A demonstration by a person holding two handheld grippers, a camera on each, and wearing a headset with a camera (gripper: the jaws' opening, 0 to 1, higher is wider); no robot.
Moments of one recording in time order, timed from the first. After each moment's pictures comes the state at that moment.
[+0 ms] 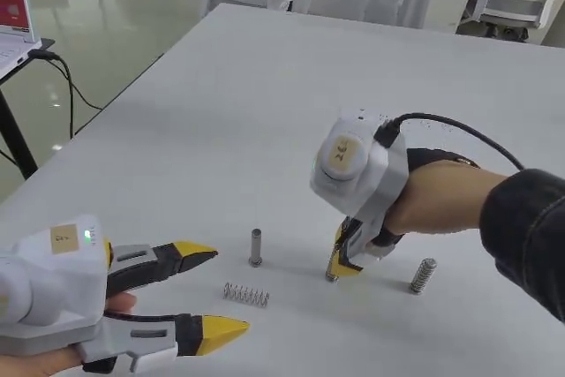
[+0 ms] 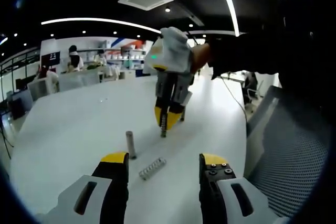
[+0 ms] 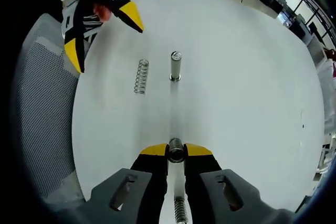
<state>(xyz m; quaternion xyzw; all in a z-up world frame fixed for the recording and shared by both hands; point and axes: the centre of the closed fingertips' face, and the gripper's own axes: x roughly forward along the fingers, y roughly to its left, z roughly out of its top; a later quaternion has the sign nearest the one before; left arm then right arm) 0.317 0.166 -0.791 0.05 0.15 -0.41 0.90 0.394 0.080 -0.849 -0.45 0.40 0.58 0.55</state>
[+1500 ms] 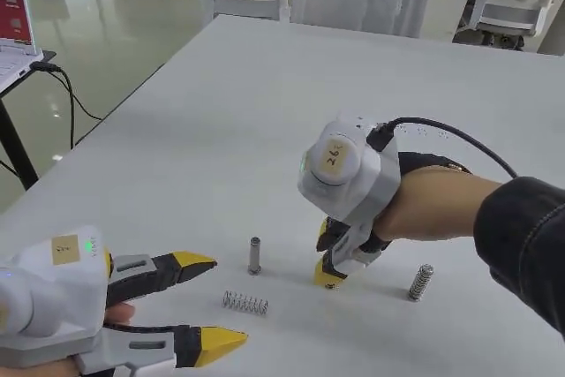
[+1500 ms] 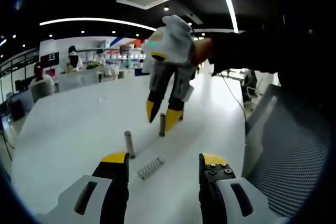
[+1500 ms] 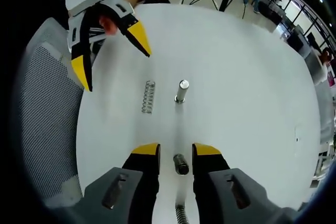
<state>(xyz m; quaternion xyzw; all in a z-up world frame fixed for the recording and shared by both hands) 0.314 0.166 -0.789 0.06 0.15 -0.41 0.90 0.383 0.107 -0.827 -0.44 0.36 0.60 0.56</state>
